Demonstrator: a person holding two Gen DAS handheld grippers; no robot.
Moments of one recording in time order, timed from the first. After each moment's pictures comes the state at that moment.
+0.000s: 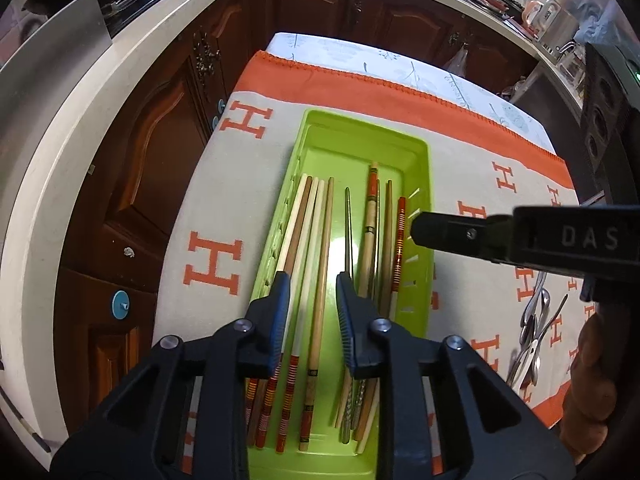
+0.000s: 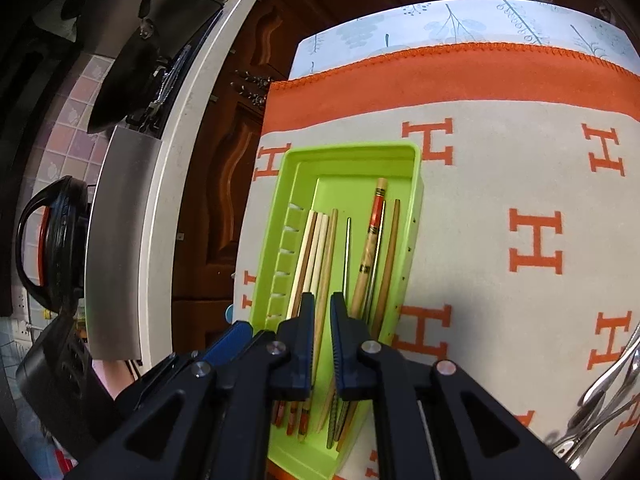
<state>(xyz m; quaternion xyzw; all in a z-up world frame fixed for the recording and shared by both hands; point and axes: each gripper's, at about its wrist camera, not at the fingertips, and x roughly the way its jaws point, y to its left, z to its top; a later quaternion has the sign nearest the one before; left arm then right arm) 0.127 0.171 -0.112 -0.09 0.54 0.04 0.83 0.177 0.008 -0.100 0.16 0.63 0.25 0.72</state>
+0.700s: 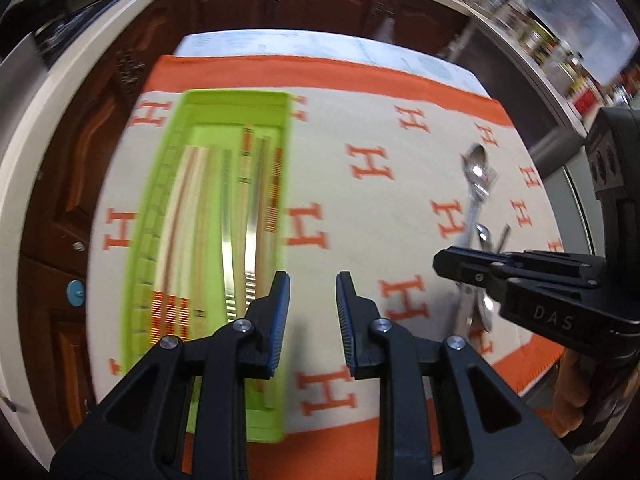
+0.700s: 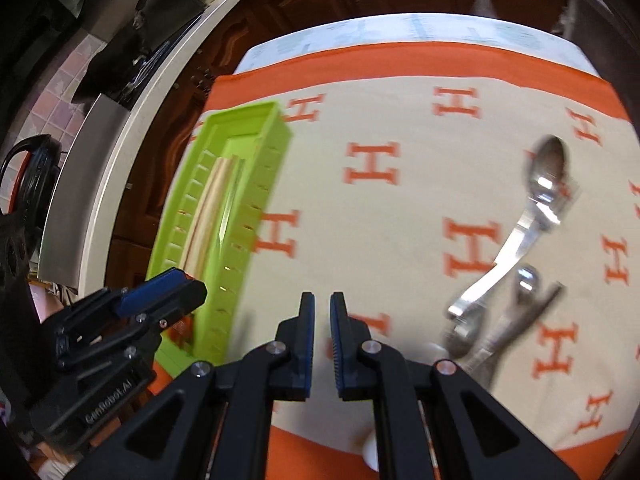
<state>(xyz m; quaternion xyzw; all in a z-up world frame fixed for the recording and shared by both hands) 0.086 0.064 -0.098 -0.05 0.56 -0.06 0.83 0.095 -0.105 -0.098 0.09 0.60 0.19 0.77</state>
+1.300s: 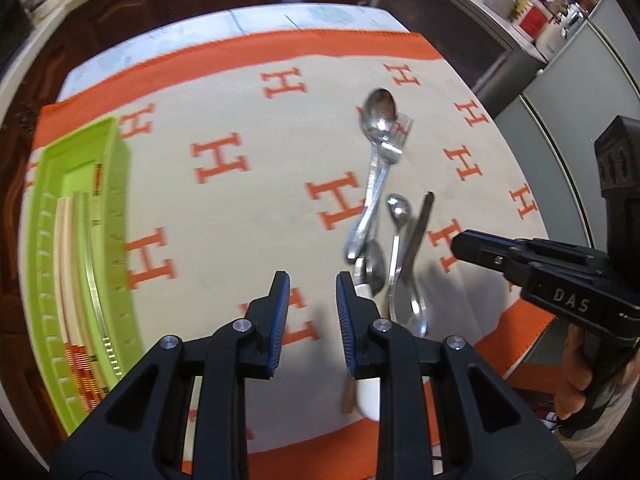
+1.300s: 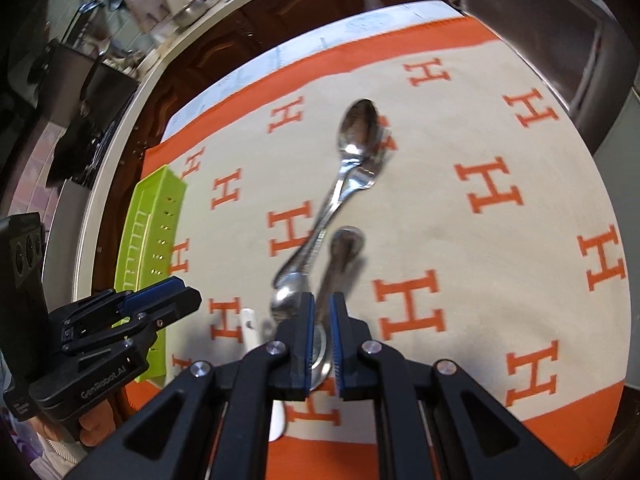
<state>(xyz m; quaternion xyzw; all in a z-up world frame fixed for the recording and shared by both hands) 0.118 -0.066 -0.119 0.02 0.59 -0.16 0.79 0.068 -0.245 -0.116 0.18 0.58 0.10 0.79</state>
